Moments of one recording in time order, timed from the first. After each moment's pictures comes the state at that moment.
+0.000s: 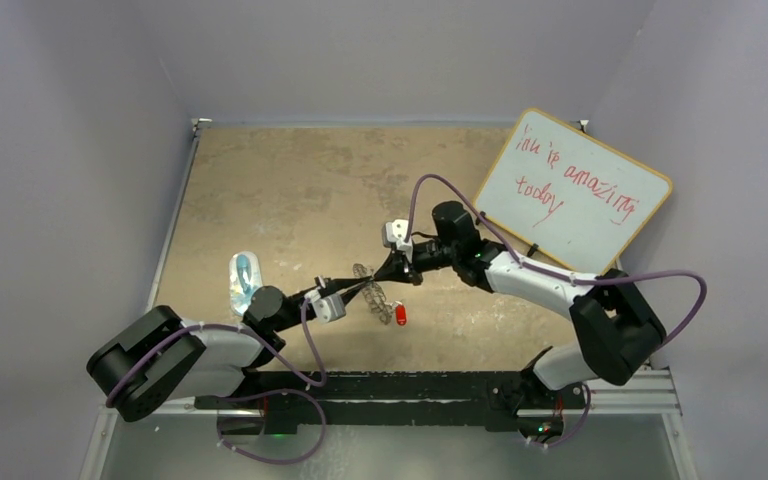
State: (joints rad) left arm -0.73 1.23 0.06 1.34 0.48 0.37; right arm 0.68 1.44 0.78 0.16 -0.91 -0.42
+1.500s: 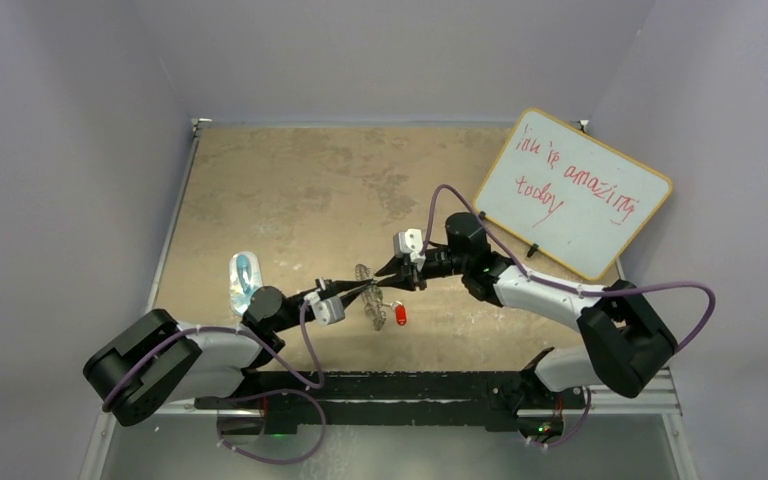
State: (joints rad) left arm -0.73 1.21 0.06 1.32 0.51 0.37; right arm 0.68 1.38 0.65 0.39 -0.94 -0.38
